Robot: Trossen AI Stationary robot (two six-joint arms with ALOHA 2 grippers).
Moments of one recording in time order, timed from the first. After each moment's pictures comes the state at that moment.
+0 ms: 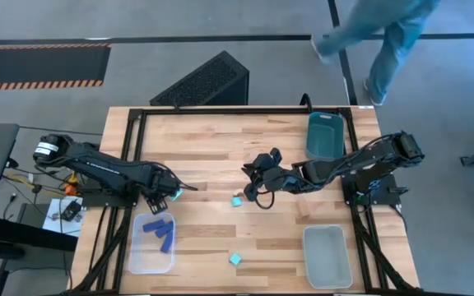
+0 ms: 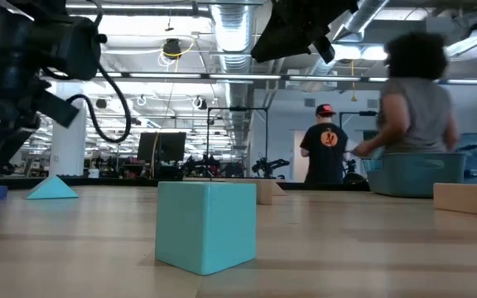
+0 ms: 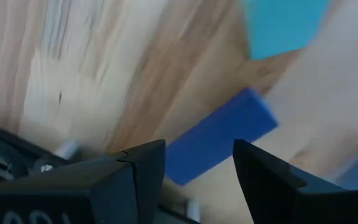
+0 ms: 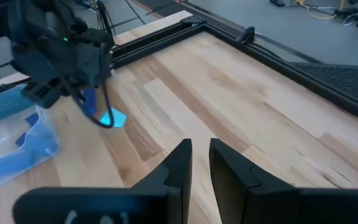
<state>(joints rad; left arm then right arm) -0.14 1.22 0.58 -1.07 0.00 -0.68 0.21 1.54 1.11 -0.12 0.63 0.52</state>
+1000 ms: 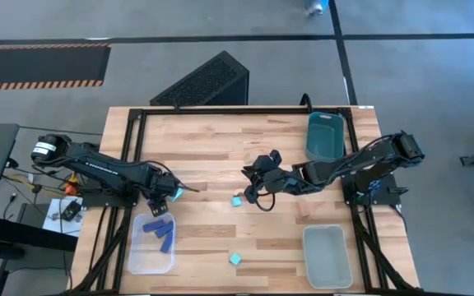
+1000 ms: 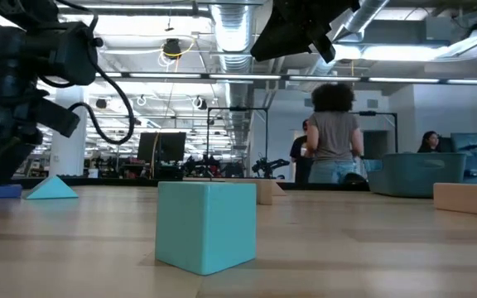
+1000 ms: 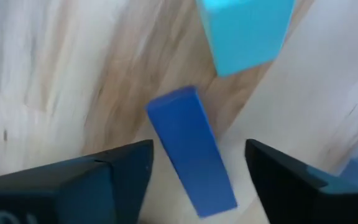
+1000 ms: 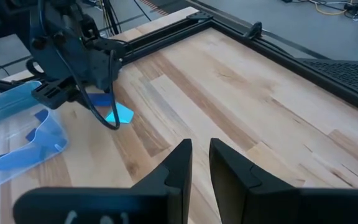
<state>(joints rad) -0.14 1.21 0.49 -0.90 0.04 -0.61 0.22 1.54 1.11 -0.13 0.62 0.53</state>
